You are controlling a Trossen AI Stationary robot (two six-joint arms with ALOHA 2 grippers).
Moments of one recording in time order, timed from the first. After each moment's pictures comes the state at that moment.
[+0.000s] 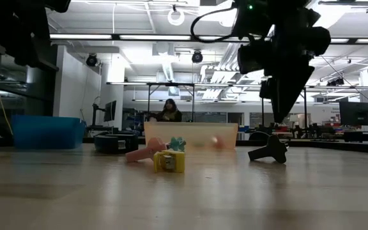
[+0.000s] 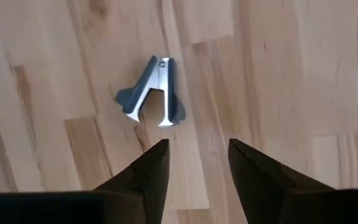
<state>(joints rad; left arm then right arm) -0.60 1.20 0.94 -0.81 -0.35 -1.37 -0.02 1.56 1.00 -0.73 -0.21 0.24</state>
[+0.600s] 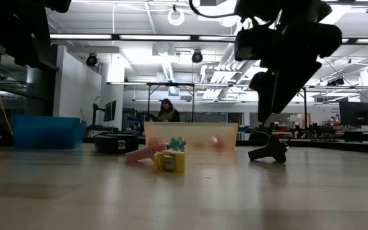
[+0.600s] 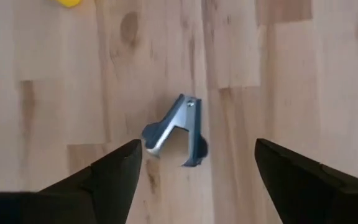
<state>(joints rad) -0.60 1.20 0.94 -0.81 -0.34 -1.35 0.10 1.56 0.97 -0.56 -0.08 0.22</state>
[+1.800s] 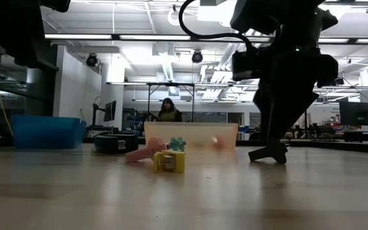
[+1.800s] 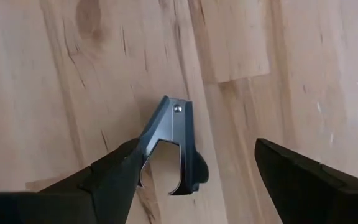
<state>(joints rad) -0.60 1.20 0.94 -0.81 -0.32 -1.31 0.20 1.70 0.97 -0.49 0.07 0.39</state>
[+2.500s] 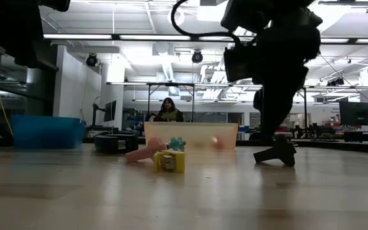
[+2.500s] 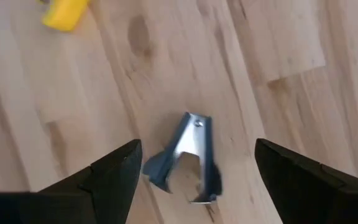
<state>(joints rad) -0.60 1.20 0.94 -0.81 -0.32 -1.28 0.15 1.71 1.02 -0.49 -0.16 0.52</state>
